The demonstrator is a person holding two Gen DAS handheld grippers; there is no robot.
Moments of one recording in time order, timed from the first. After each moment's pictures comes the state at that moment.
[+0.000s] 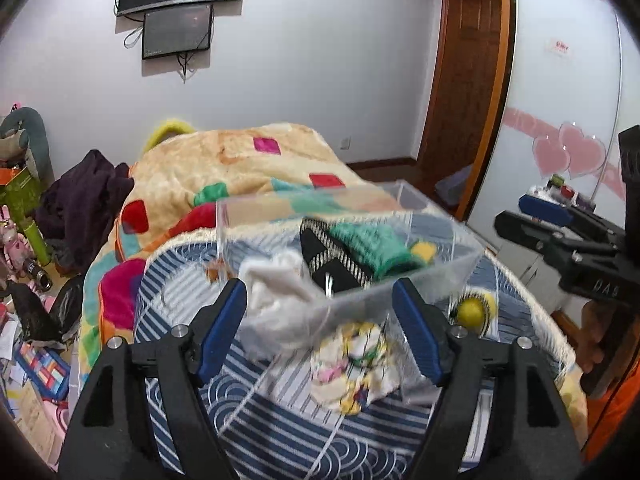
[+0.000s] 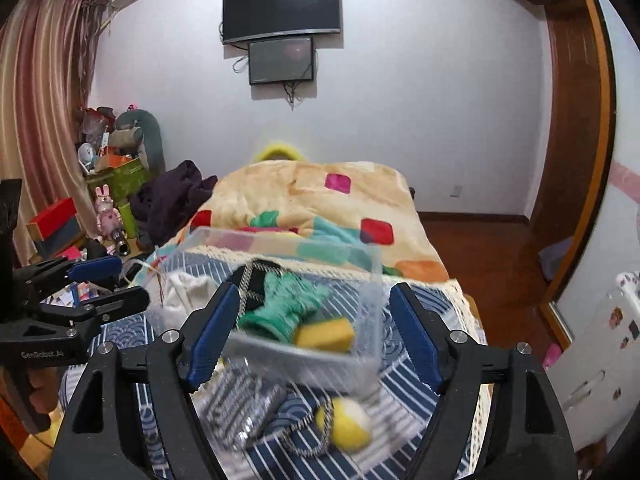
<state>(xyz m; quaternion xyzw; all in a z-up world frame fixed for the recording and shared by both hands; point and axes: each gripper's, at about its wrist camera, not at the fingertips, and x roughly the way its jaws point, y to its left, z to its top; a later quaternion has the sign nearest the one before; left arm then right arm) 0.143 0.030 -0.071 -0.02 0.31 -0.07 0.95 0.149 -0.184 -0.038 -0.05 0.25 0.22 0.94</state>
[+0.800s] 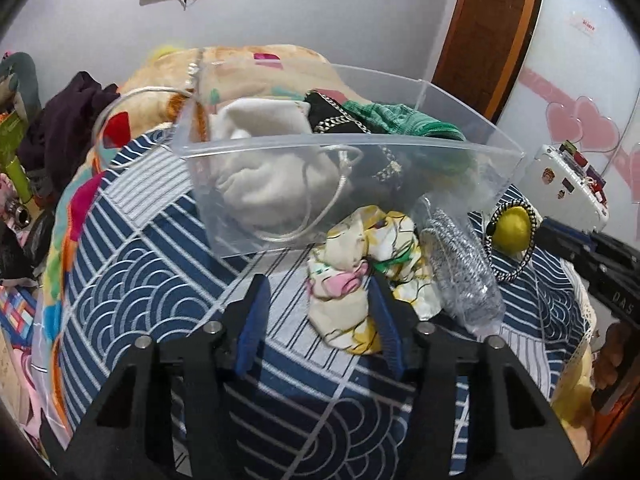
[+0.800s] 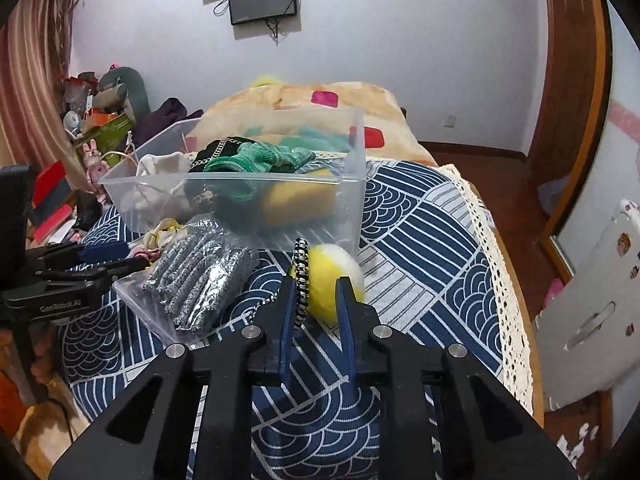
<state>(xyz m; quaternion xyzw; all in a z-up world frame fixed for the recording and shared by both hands) 0.153 0.026 -0.158 -0.06 0.41 -0.07 0.91 0.126 -0.211 -0.112 -0.05 0.36 0.20 0.91</state>
